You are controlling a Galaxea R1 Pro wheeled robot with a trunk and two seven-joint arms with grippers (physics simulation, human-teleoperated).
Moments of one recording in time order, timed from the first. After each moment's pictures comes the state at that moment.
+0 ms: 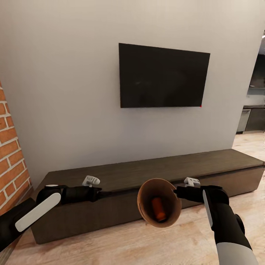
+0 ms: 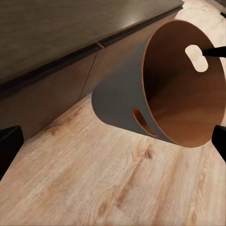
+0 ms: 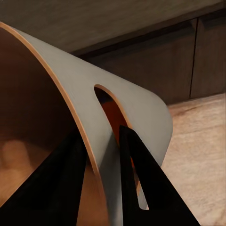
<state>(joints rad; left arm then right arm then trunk) -0.66 0.61 -0.77 -1.42 1.15 0.61 -0.25 -0.51 0.00 -0.28 -1.31 0.24 1.04 0.59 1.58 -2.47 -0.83</state>
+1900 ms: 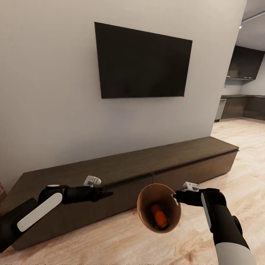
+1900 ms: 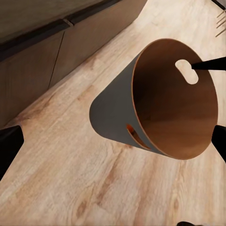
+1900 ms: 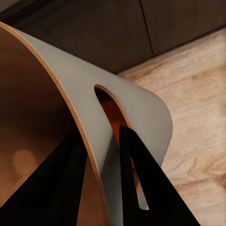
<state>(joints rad) -0.66 0.59 -0.77 -1.41 1.15 0.61 -0.25 -0.51 0.00 -0.28 -1.24 0.24 1.04 0.58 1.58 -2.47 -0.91</state>
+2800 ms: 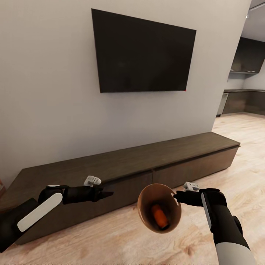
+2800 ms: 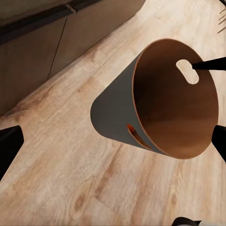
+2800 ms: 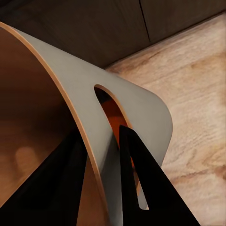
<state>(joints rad) -0.66 0.59 -0.77 -1.41 1.15 0.61 -0.25 -0.51 0.00 -0.28 -1.23 0.24 1.04 0.58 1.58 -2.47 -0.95</state>
